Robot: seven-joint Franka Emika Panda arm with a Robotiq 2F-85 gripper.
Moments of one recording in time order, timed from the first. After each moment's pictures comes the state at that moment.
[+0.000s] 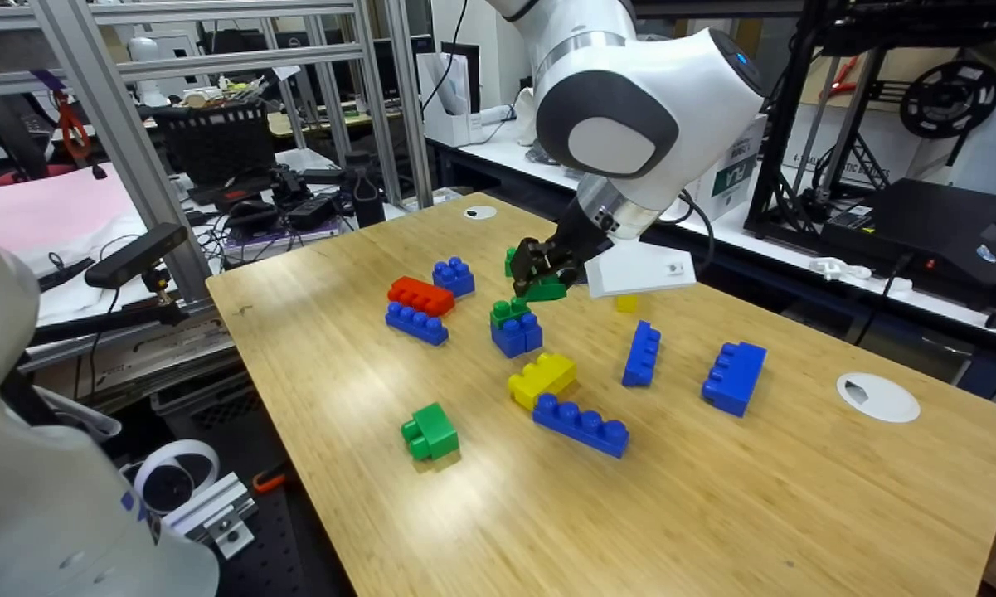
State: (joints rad) arm -0.11 0.25 -0.08 -2.03 0.59 1.92 -1.92
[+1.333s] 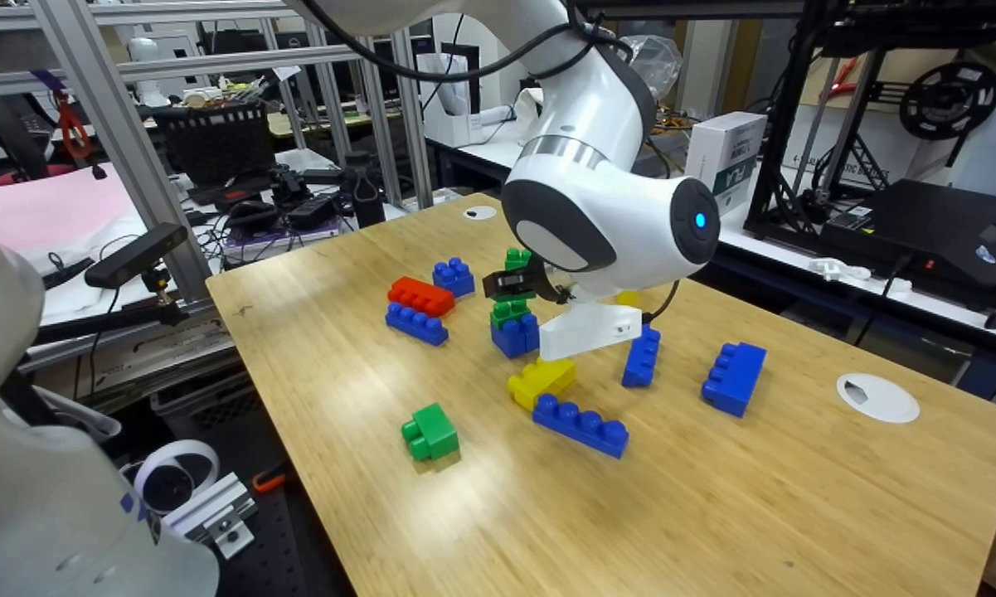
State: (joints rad) arm -0.15 0.29 -0.06 -2.18 1.02 1.93 -2.27
